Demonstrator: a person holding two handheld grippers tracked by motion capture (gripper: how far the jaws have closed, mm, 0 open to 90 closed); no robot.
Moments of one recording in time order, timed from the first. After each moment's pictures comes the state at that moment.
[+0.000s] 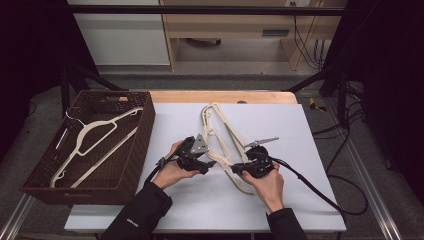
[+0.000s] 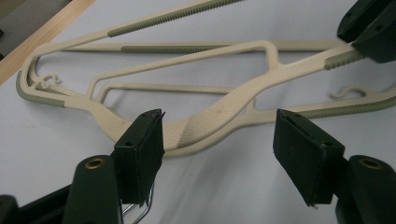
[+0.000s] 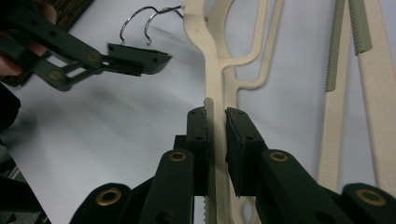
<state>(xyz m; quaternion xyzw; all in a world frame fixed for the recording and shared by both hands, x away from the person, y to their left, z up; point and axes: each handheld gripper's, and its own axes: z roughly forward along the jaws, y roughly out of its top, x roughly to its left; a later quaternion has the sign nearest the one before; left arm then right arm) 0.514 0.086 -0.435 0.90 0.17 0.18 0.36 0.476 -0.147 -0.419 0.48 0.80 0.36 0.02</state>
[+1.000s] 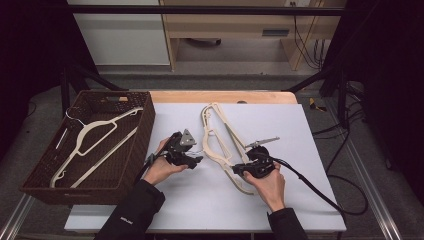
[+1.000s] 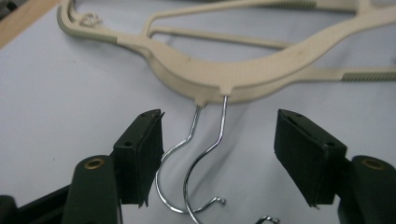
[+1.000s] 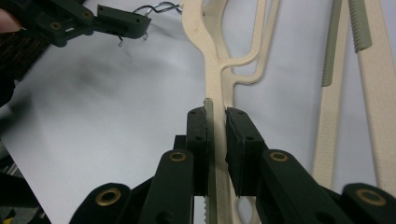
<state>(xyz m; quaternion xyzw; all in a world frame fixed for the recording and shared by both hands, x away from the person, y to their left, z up) 0.532 0.124 -0.439 0.90 0.25 0.17 0.32 0.477 -0.149 -0.421 0.48 0.80 0.36 0.01</state>
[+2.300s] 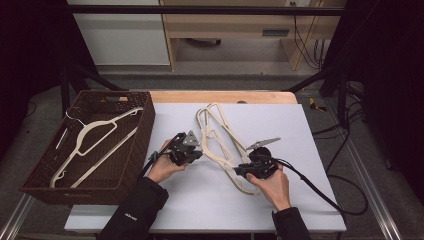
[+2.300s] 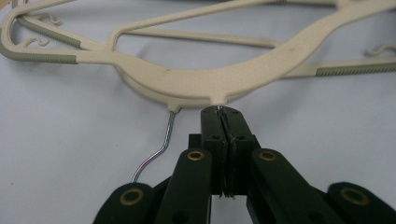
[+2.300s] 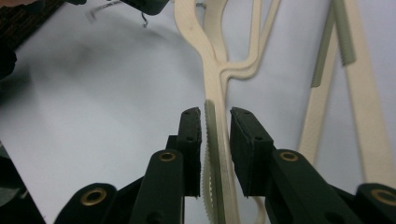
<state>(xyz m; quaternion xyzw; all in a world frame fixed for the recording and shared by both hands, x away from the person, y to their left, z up) 0.536 0.116 -0.438 0.91 0.21 0.13 0.33 0.473 -0.155 -0.418 0.44 0.82 0.35 0.04</state>
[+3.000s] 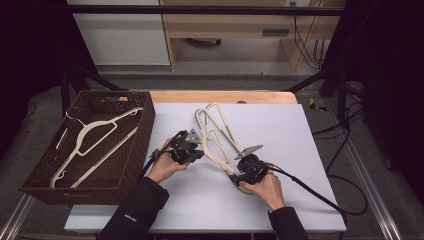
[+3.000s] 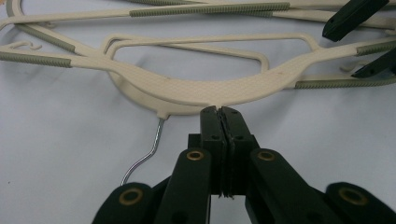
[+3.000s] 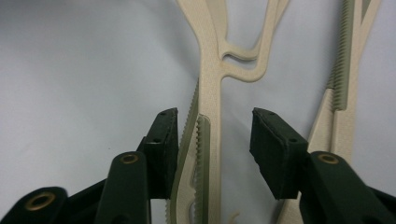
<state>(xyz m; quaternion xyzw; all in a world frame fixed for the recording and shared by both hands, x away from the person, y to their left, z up) 0.532 0.108 -0.424 0.91 0.22 0.11 0.32 0.478 -0.133 -0.453 0.38 0.88 0.28 0.10</state>
